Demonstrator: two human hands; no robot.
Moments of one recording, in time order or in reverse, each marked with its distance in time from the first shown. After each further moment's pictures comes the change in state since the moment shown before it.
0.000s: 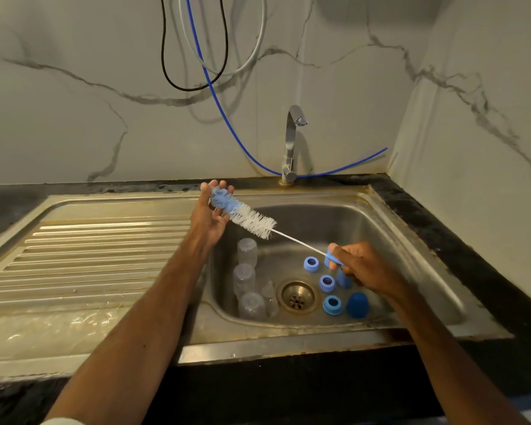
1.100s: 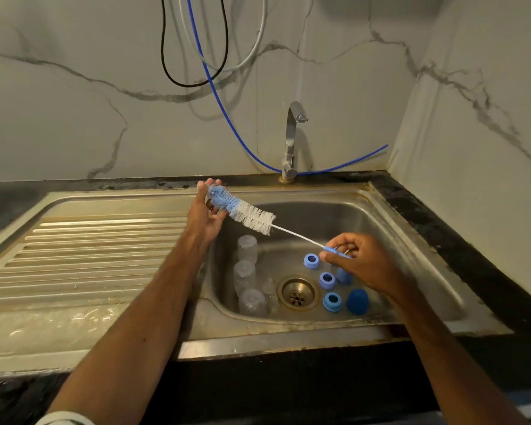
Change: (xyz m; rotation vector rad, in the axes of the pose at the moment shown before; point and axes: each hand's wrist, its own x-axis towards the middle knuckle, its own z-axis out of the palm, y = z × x) left_hand 0.003 0.003 -0.007 -0.016 0.047 -0.016; right_hand 0.003 0.008 0.001 -0.022 0.074 -0.126
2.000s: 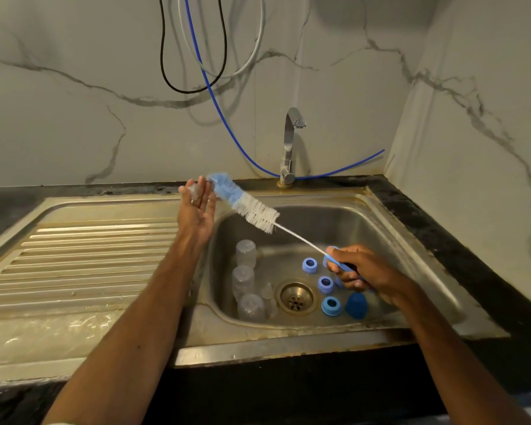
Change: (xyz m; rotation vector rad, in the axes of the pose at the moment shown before) left_hand 0.005 0.010 -0.005 -0.195 0.004 0.120; right_hand -0.011 -0.038 -0.009 0.304 -0.344 0.328
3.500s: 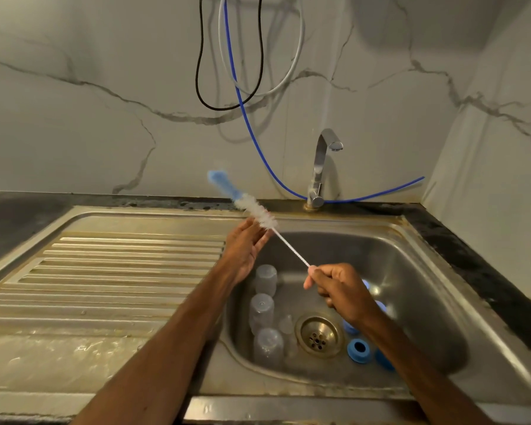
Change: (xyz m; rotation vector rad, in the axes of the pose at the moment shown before) left_hand -0.032 -0.029 0.024 0.260 -0.127 -0.176; right_hand 0.069 -0.005 0.067 -0.089 0.220 -0.299
